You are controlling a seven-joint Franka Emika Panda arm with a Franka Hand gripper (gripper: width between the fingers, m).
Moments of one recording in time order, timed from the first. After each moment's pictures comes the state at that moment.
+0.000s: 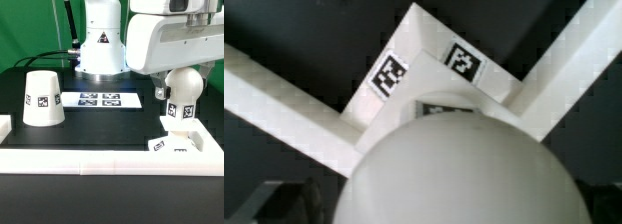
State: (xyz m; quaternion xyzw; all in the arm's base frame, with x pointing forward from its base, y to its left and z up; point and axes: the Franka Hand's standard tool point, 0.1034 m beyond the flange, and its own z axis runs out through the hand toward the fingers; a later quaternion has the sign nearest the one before) arm 0.610 0.100 0.110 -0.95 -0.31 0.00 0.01
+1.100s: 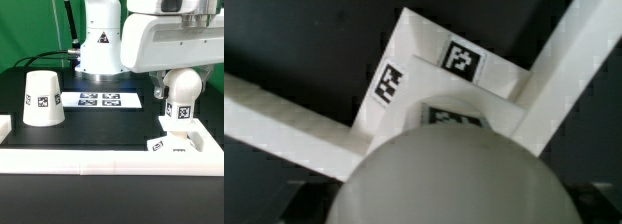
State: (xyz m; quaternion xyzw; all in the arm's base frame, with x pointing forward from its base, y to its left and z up) arm 0.610 0.101 0.108 -0.99 -0.16 0.00 0.00
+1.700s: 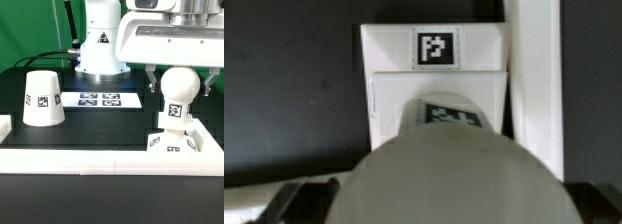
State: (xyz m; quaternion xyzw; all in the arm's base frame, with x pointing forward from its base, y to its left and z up) arm 0.610 0.096 0.110 -0.99 0.13 0.00 0.00
